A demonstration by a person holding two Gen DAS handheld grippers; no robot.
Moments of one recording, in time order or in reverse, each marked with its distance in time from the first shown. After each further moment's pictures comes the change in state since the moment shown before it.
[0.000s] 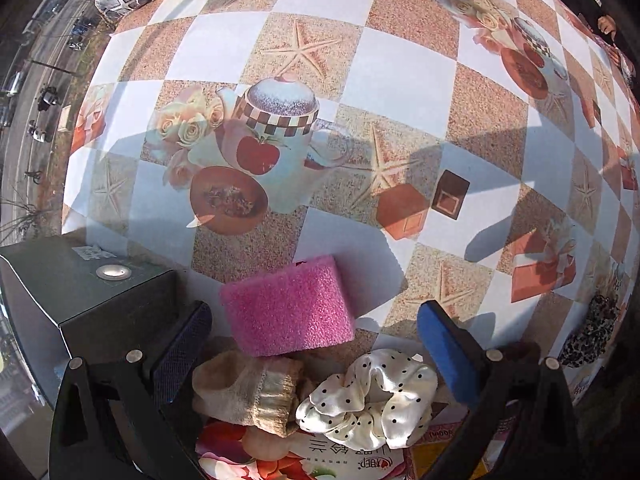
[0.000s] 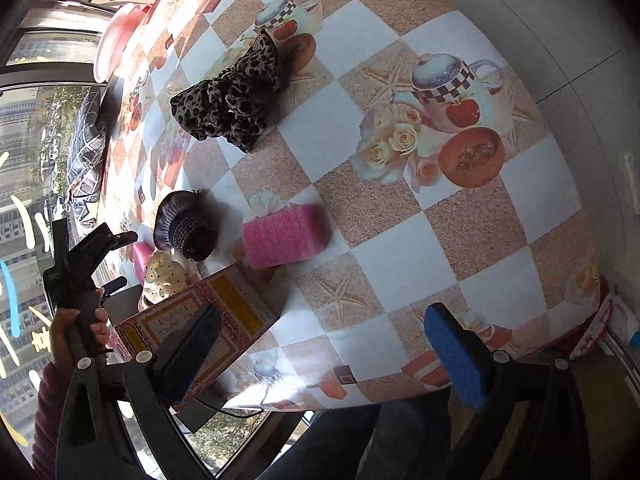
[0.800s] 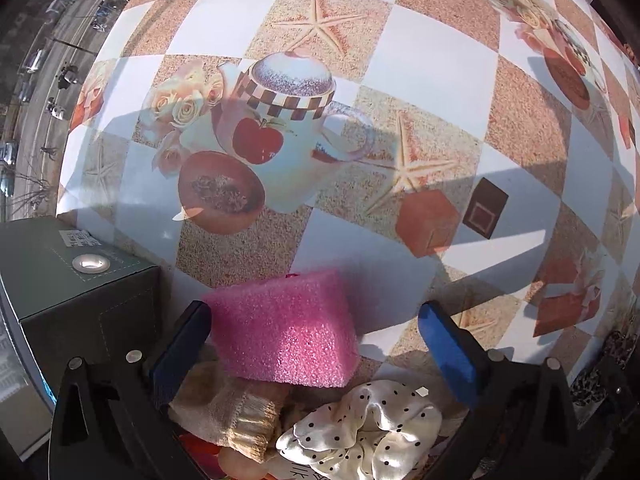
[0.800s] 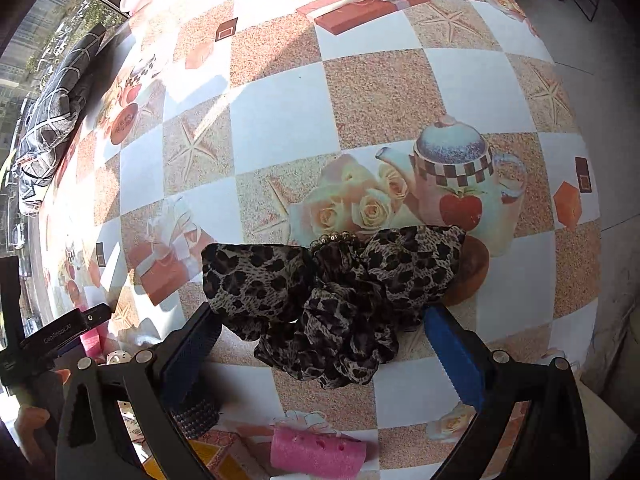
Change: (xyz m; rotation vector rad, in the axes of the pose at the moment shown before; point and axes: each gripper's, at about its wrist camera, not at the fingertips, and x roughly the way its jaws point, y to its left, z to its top) left arm 0.031 -0.017 0.000 -0.084 0.008 0.050; right arm 0.086 0.133 0.133 -0.375 -0.079 -0.268
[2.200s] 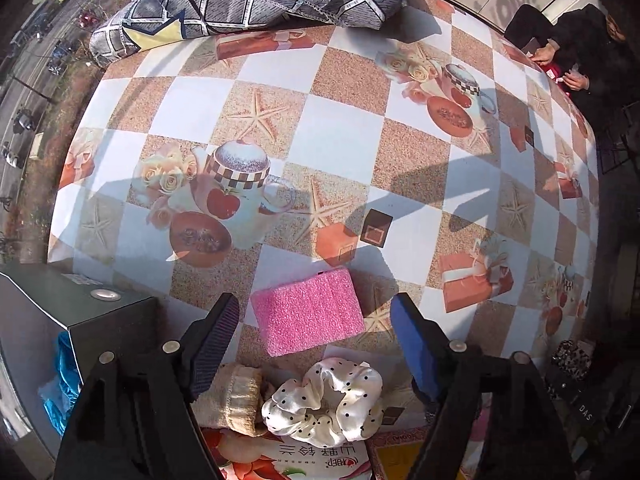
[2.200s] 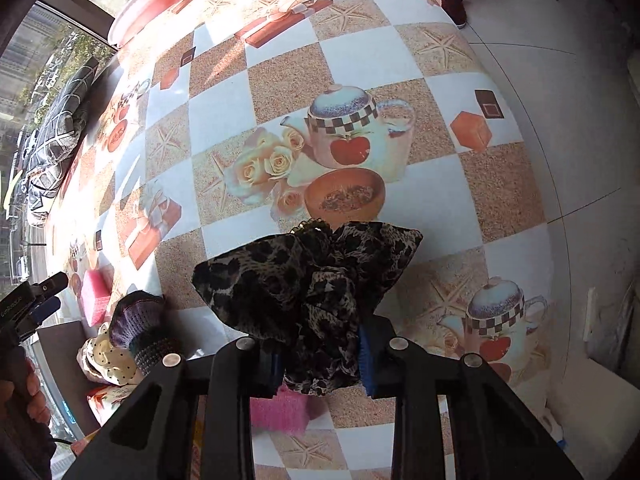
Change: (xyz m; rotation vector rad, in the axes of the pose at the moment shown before) left arm -0.080 -0.011 -0.001 0.110 -0.158 -0.212; right arm -0.051 -0.065 -0.077 0.121 -0.079 0.024
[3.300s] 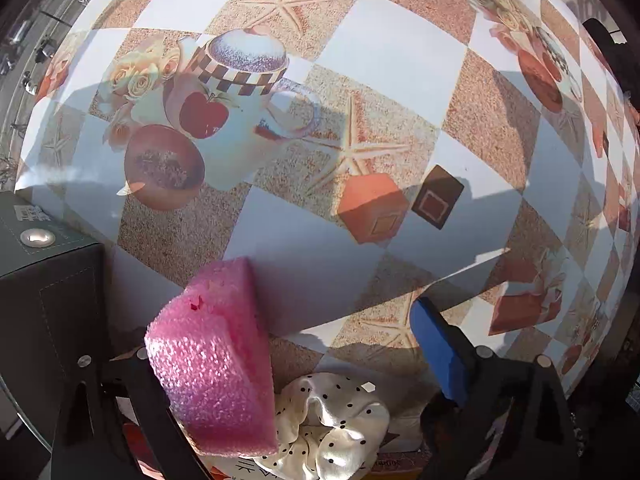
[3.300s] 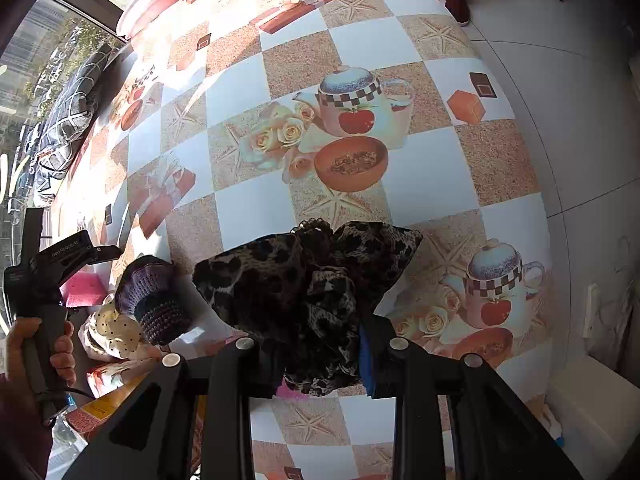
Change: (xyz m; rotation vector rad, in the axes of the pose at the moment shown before) left arm 0.080 0.022 0.018 -0.145 0.141 0.042; right arm -0.005 0.008 -0.014 -0.028 0.008 0.005
